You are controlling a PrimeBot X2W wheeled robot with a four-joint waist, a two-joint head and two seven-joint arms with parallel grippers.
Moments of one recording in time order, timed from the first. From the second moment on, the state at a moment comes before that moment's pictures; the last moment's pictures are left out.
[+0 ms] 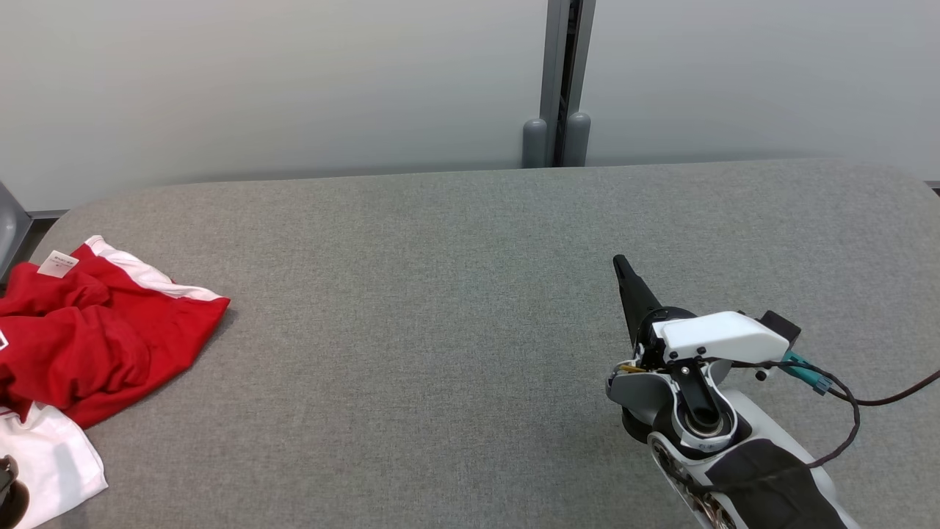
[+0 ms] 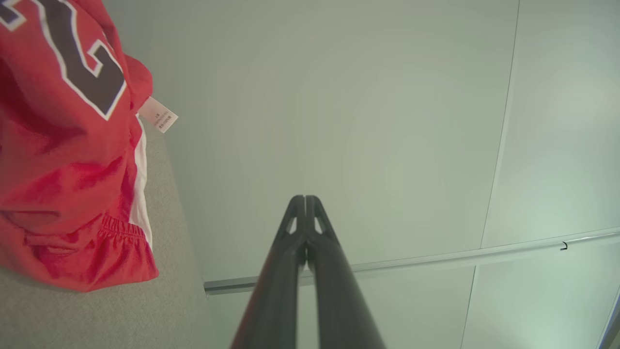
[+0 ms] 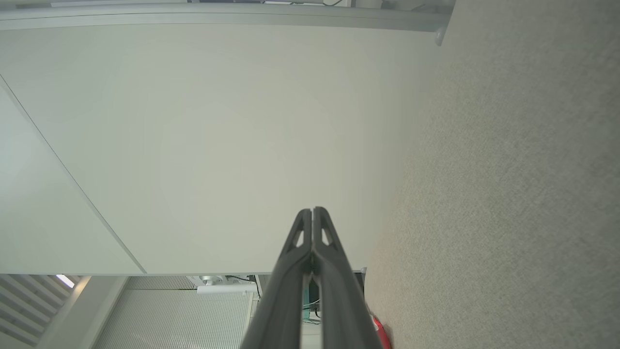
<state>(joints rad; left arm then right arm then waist) -0.29 0.20 0.66 0.48 -1.56 -0.13 0.45 -0.55 -0.05 0.57 0.59 1.90 0.13 -0.26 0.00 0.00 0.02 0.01</state>
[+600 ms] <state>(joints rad) -0.29 0.20 0.66 0.48 -1.56 -0.13 0.45 -0.55 -0.05 0.57 0.59 1.90 0.13 -0.26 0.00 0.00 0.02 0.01</state>
